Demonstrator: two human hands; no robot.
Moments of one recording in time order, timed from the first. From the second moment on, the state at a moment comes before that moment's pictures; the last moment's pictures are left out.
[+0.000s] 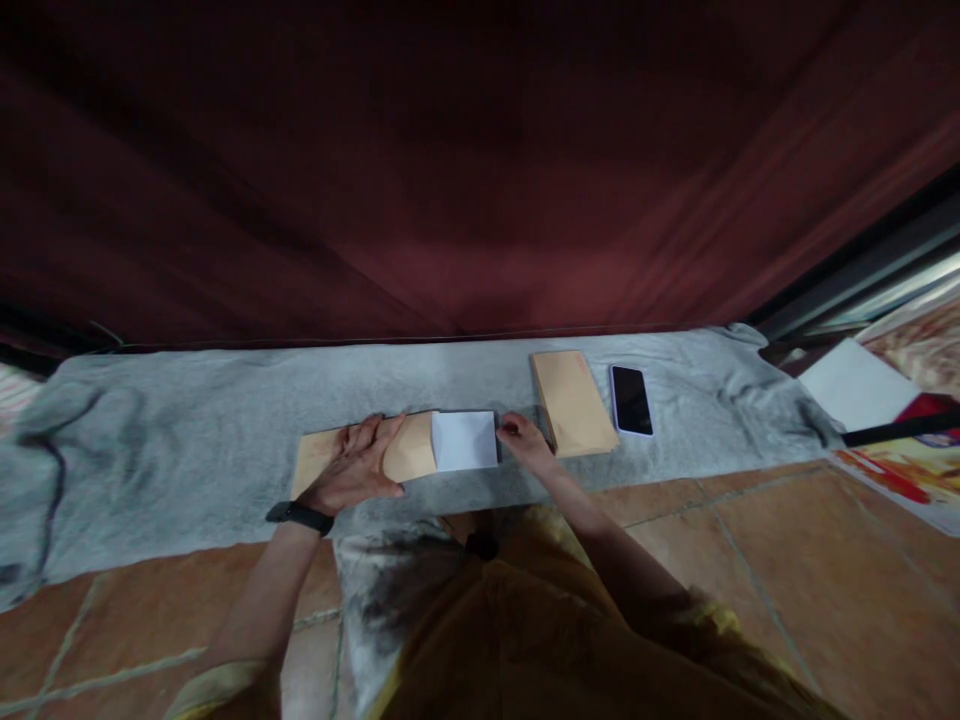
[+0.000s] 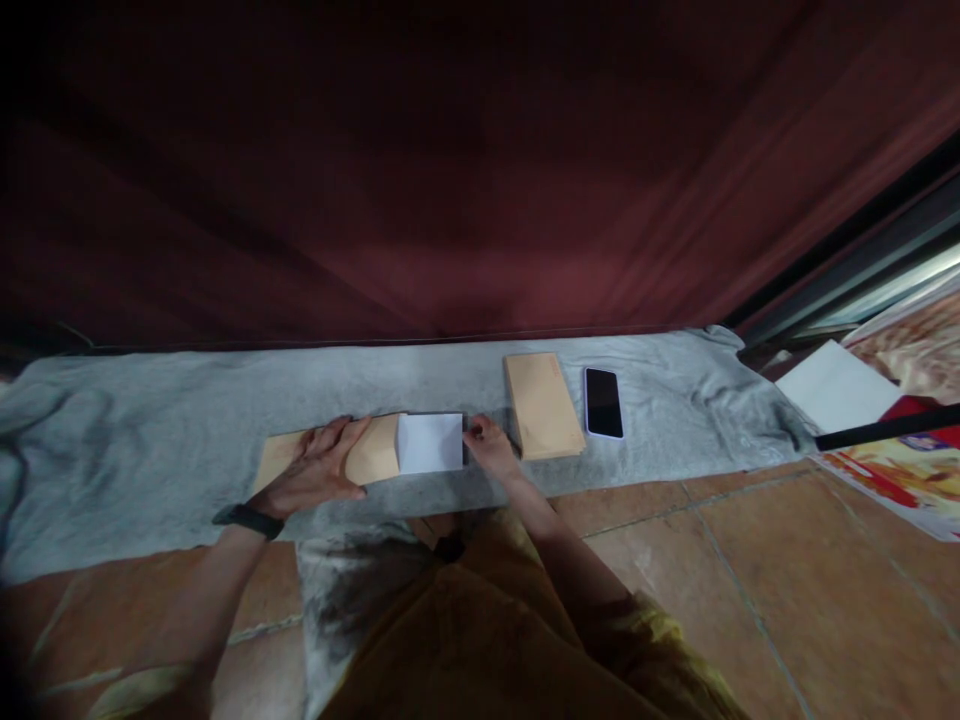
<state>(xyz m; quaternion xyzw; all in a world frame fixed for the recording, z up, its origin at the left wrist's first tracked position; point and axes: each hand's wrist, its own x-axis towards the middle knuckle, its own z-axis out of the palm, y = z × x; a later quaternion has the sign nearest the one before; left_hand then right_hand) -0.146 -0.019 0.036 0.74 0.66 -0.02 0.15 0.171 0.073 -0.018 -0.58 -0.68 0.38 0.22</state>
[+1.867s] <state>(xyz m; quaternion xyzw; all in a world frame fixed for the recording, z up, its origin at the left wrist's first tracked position) -0.131 -0.012 0.042 0.75 0.64 -0.03 0.17 0.175 0.059 0.006 -0.53 -0.56 0.60 0.23</state>
